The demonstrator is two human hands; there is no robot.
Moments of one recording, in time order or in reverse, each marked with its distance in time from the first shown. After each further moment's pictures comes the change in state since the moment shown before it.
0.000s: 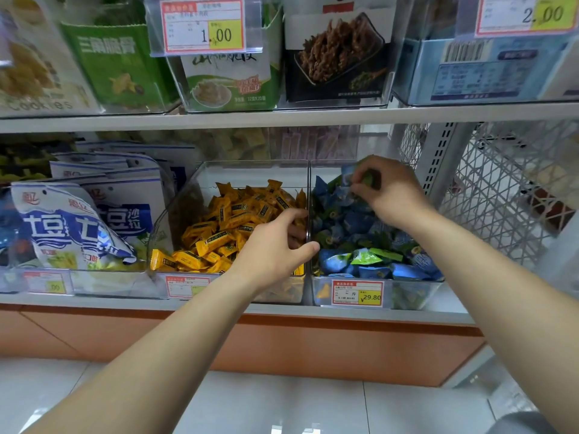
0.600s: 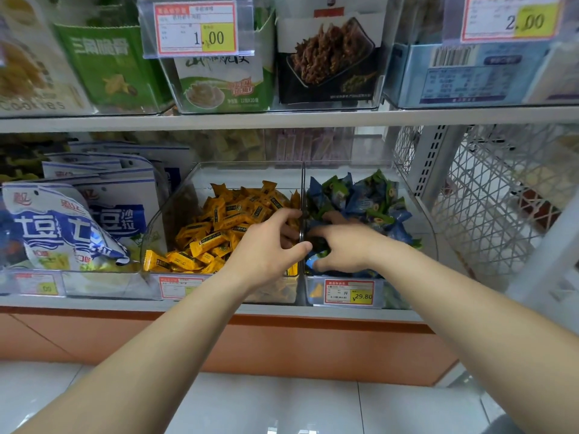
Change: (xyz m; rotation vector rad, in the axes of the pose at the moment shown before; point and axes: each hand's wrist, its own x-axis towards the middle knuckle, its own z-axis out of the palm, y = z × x) left_hand 0.001 0.000 -0.001 0.019 0.004 0.019; right_hand -0.034 -0.020 0.048 -0.563 -0.683 -0.058
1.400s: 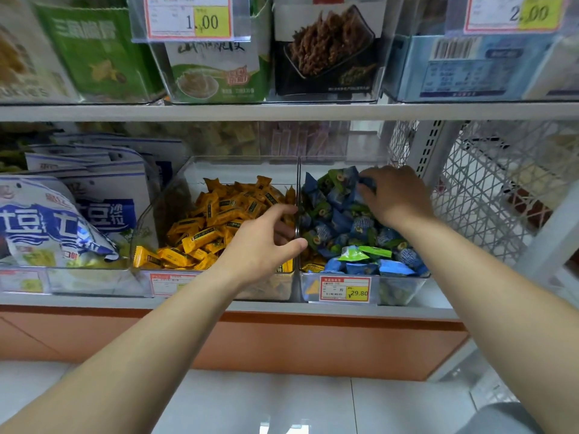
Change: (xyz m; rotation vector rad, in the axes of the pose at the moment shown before) left_hand 0.001 -0.005 -0.001 -0.033 -0.025 -0.001; right_hand 0.003 0.073 -0.028 0.048 0.601 0.329
